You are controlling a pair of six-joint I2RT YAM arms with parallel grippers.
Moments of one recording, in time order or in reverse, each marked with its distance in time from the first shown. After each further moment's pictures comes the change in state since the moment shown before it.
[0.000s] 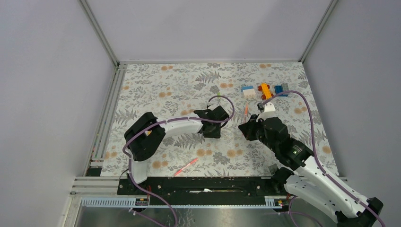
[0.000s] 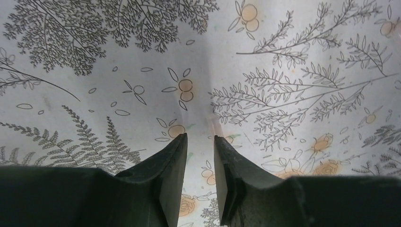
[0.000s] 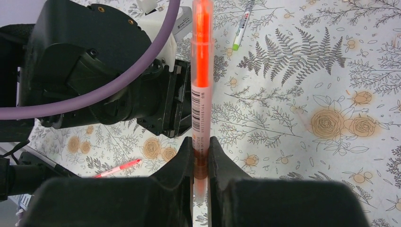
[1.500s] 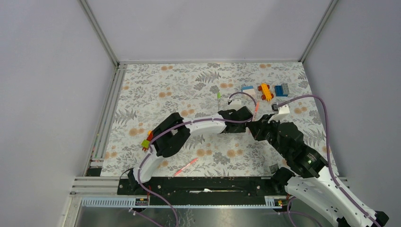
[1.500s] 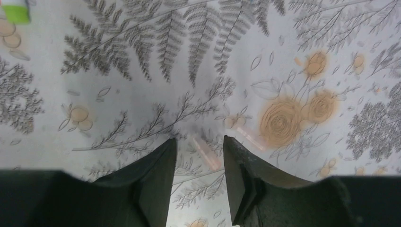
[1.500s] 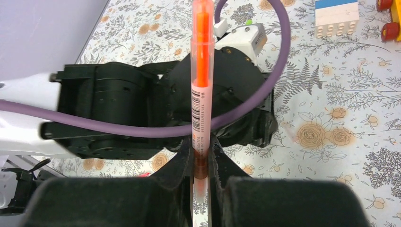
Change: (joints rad) left arm -0.106 0.311 0.402 0.072 -0.171 -0.138; right arm 0.000 -0.142 0.056 -0.076 0.066 -0.006
